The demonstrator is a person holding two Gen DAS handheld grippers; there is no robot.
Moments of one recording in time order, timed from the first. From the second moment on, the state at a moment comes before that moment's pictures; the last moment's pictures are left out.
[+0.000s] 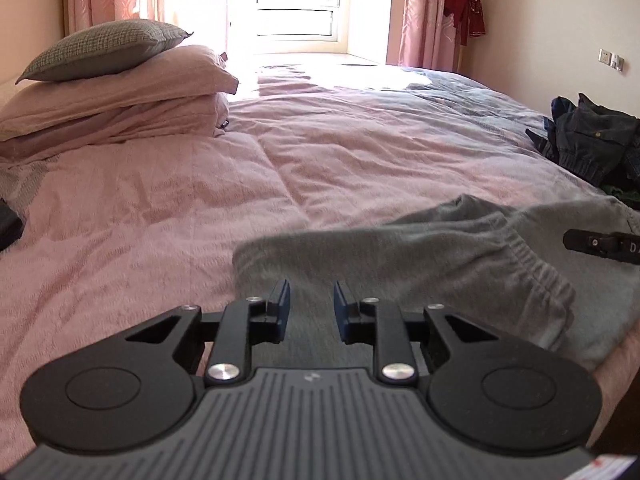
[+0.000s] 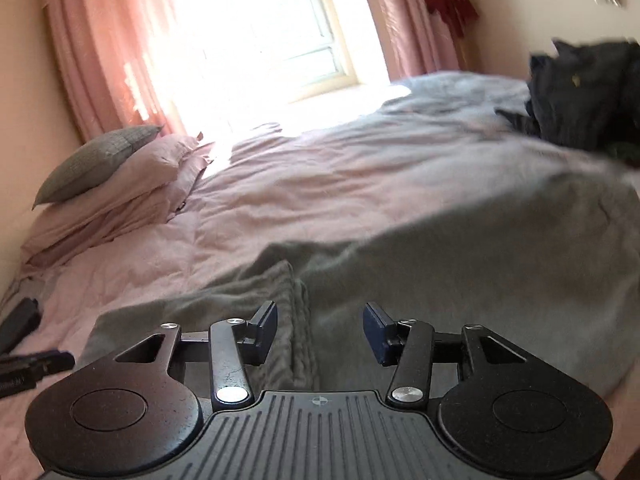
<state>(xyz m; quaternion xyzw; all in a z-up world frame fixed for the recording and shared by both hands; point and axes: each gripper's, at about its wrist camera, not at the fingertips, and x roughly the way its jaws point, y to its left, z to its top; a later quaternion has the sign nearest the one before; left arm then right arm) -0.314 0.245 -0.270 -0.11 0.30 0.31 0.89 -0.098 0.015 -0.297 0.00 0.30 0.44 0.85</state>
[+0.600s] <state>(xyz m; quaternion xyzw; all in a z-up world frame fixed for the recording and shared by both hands) -0.315 0.271 -0.302 -0.16 0.33 0.33 0.87 -0.092 0.062 -0.331 -0.11 0.27 0.48 0.83</state>
